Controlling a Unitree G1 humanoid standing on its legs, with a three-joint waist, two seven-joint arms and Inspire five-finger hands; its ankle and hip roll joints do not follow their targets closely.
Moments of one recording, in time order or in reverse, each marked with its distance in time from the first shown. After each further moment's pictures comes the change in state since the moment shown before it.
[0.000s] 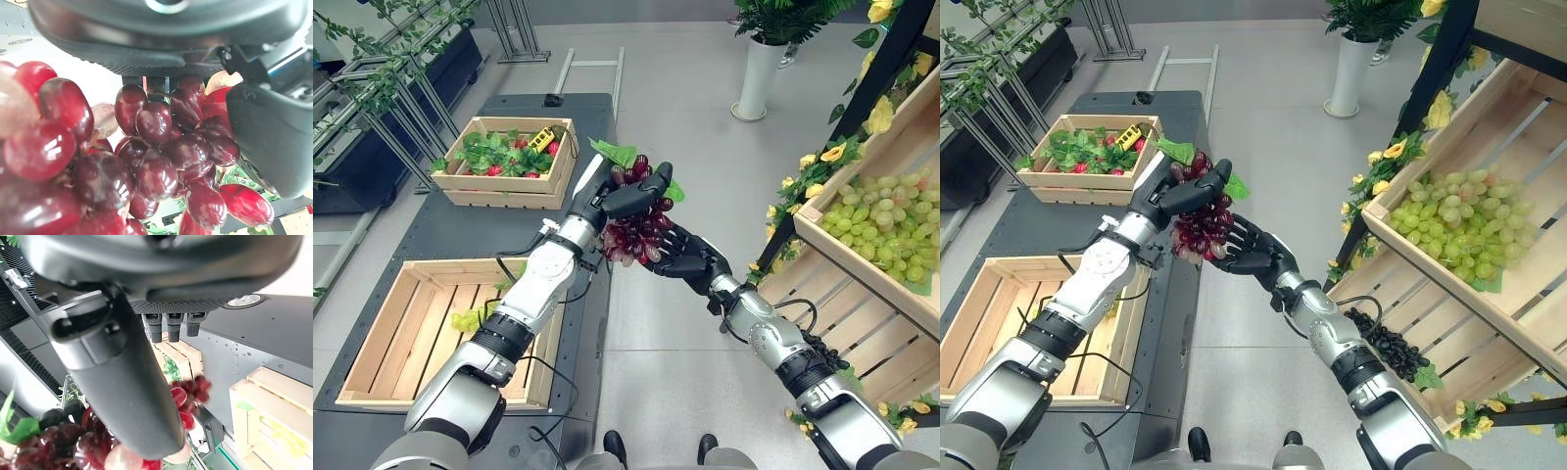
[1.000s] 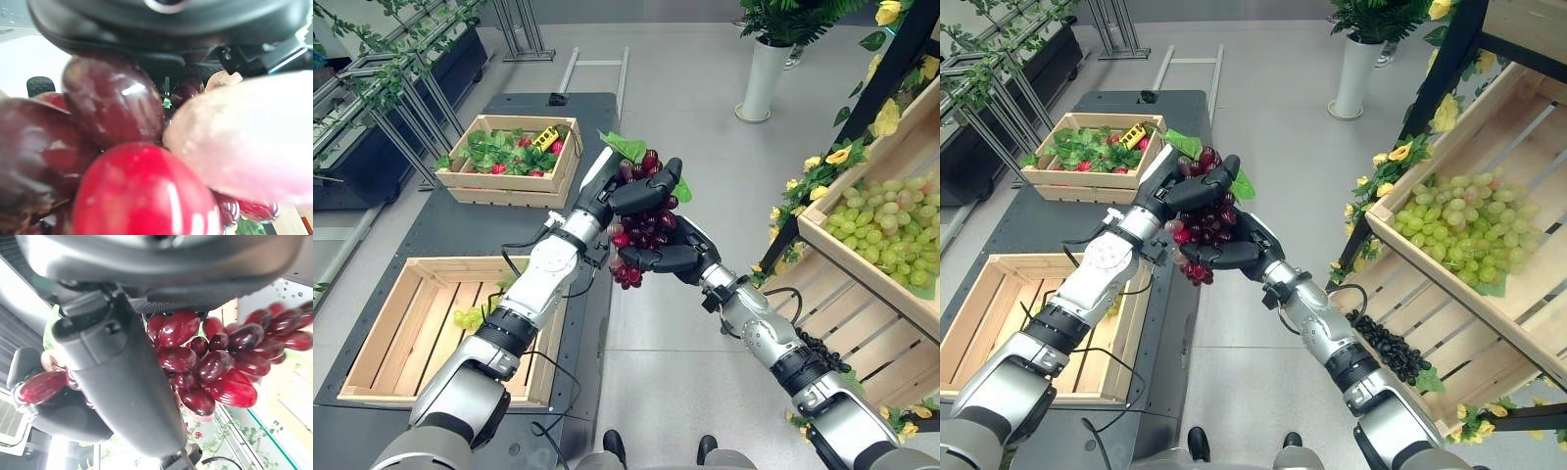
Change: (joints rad) left arm -0.043 -0.012 0.001 0.038 0.011 -0.050 -0.051; right arm -0.011 0.014 0.036 -0.071 0.048 -0.148 0.205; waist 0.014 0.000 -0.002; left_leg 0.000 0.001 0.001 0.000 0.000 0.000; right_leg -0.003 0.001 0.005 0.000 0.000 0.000
